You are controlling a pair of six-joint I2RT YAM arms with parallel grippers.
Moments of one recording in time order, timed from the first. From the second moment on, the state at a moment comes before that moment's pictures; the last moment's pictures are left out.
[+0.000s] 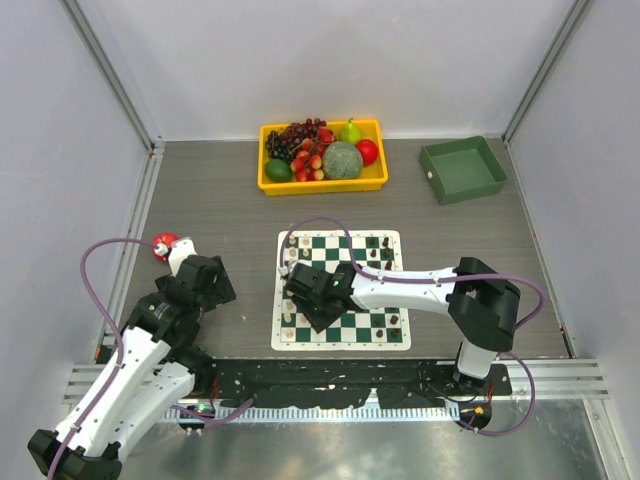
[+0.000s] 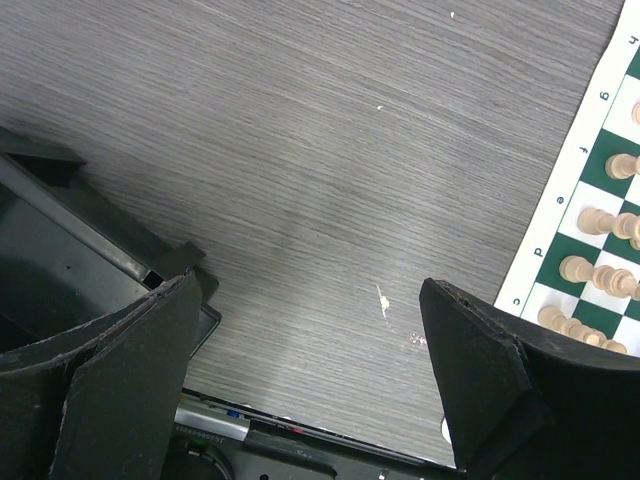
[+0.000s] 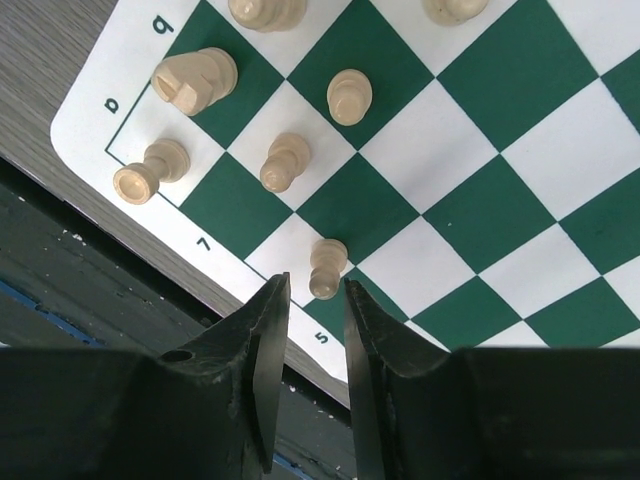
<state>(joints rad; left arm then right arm) -0.44 0.65 0.65 -0.95 -0.47 -0.68 1.18 1.74 1.16 -0.60 0.06 0.44</state>
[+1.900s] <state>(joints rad) -0.44 0.65 0.65 -0.93 -0.45 -0.68 1.21 1.82 1.23 -0.55 -0.06 0.38</state>
